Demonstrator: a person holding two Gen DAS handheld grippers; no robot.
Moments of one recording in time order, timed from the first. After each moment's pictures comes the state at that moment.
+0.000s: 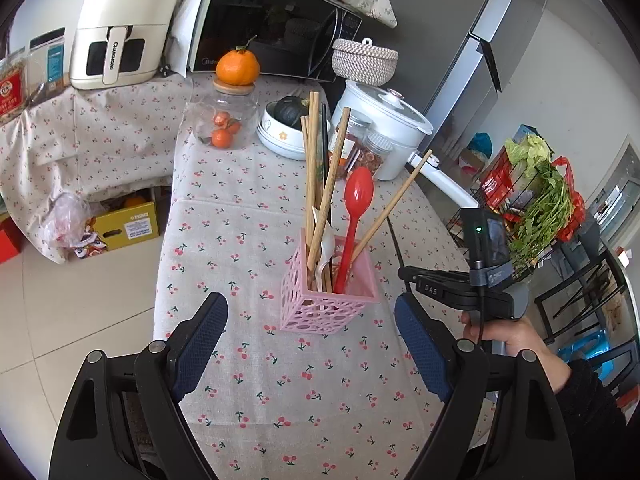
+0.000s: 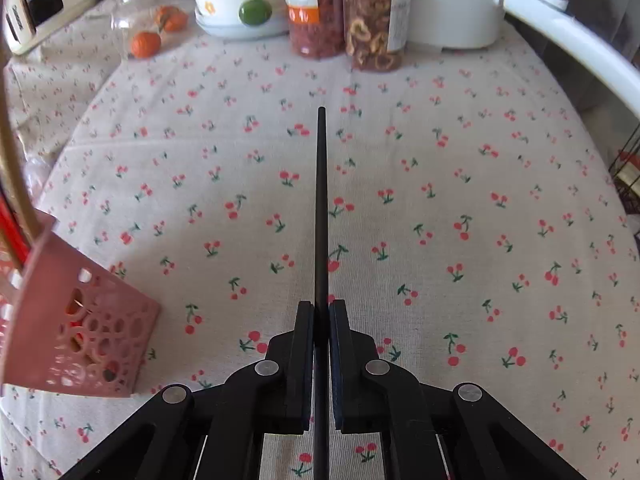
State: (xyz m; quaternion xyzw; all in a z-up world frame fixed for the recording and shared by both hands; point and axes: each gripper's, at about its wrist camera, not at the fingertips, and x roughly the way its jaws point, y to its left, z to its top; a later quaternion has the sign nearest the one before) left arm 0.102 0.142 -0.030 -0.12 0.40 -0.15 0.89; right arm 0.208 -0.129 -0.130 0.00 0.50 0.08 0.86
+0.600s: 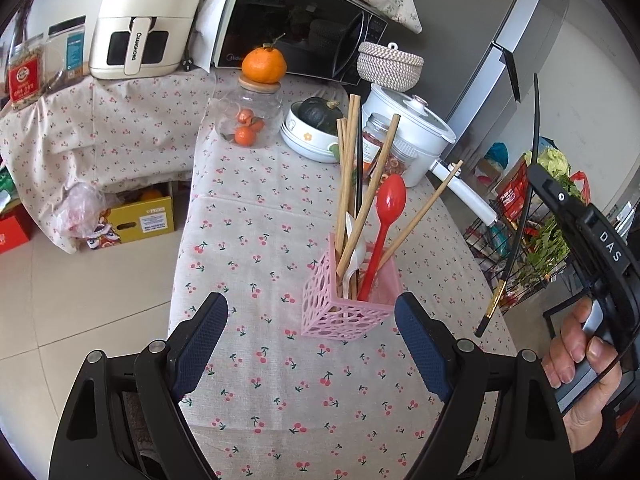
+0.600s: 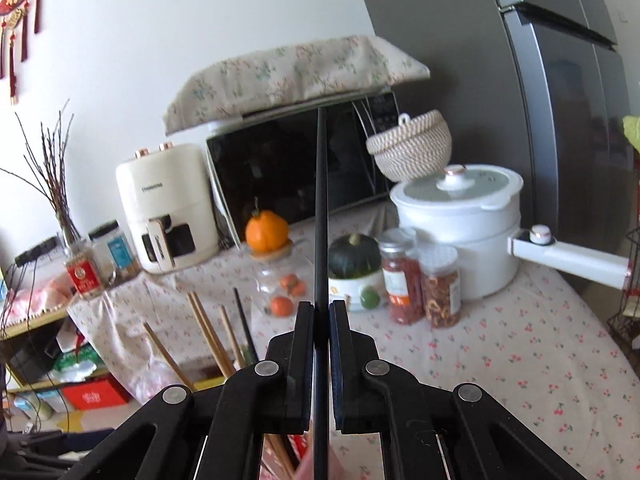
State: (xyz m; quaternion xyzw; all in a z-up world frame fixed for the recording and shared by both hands) left arm 0.112 0.160 -0.039 -0.13 0.41 -0.12 0.89; right arm 0.109 -0.099 0.028 0.12 0.16 0.14 0.97
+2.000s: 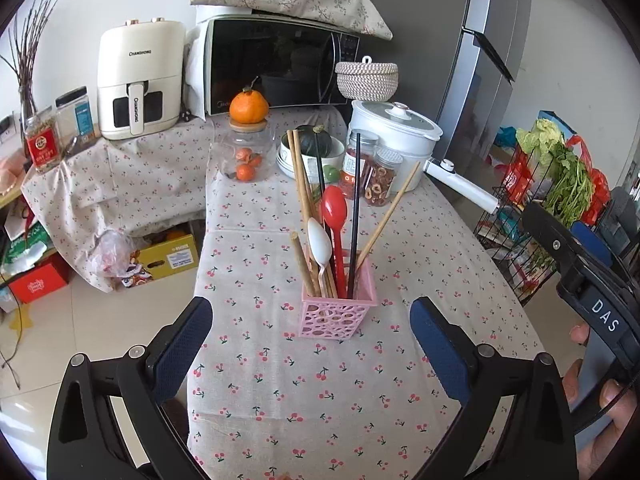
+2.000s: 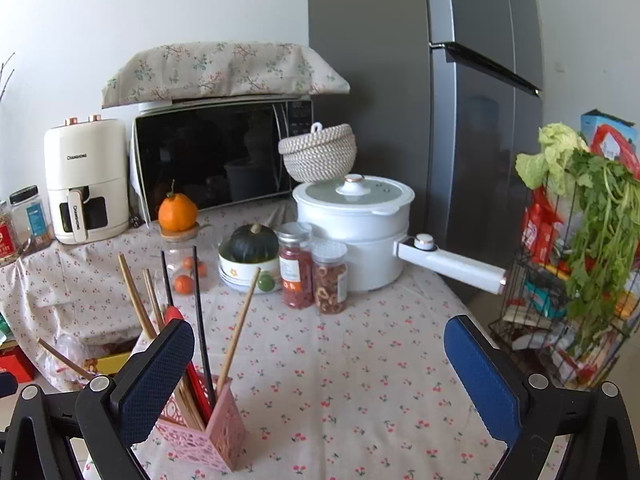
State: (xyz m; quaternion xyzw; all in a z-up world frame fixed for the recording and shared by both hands) left arm 0.060 0.104 0.003 -0.04 0.36 -0.08 0.93; right arm 0.046 -0.111 0.029 0.03 0.20 -0.02 0.98
